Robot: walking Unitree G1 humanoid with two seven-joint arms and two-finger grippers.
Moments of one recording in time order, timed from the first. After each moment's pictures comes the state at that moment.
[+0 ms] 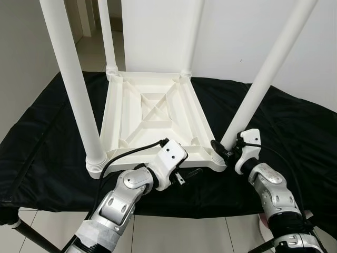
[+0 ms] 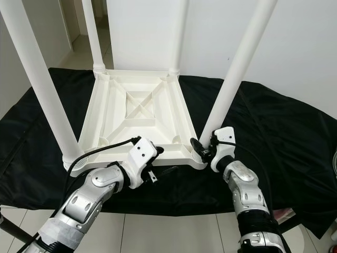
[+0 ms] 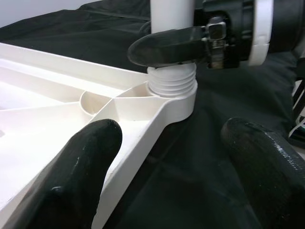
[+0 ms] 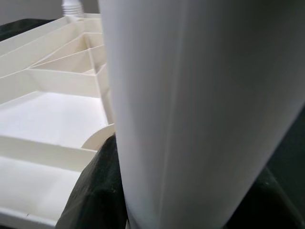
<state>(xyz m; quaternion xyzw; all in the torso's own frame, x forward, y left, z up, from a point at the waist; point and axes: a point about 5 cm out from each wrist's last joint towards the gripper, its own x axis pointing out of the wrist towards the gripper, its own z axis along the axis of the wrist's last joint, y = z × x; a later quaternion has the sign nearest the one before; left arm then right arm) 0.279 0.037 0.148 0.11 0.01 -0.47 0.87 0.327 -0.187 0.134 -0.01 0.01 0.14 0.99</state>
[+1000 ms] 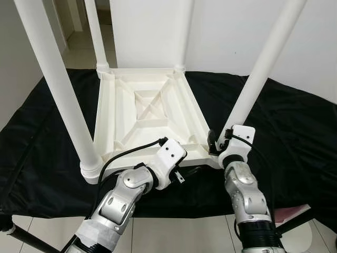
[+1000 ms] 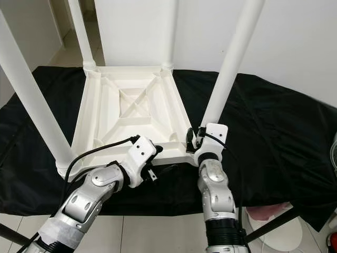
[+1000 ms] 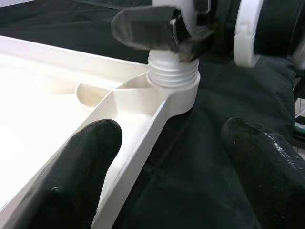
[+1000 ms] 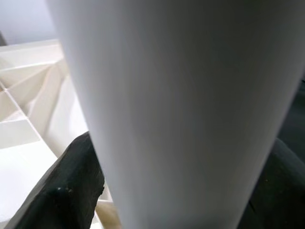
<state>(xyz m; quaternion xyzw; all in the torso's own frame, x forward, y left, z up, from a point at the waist) 0.279 0.035 0.149 0.10 0.01 -0.47 0.87 0.319 -0.168 0.153 0.05 -0.03 -0.03 1.00</state>
